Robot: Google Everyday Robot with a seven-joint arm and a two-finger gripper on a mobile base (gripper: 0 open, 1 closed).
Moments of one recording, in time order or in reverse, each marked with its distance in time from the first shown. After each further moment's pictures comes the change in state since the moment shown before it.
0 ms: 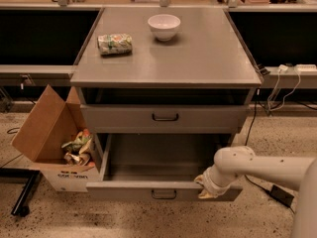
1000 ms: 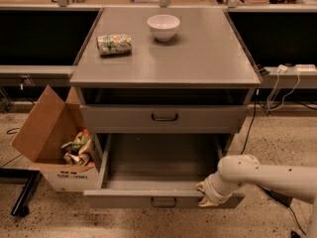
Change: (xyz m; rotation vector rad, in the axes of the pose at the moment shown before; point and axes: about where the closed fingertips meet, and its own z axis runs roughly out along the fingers) arm -0.012 0.020 0.003 0.020 -0.047 -0.008
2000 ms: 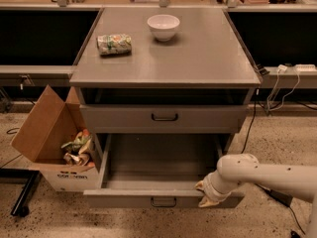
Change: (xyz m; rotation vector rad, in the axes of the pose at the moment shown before) arm 0.000 0.000 0.000 0.000 0.000 0.000
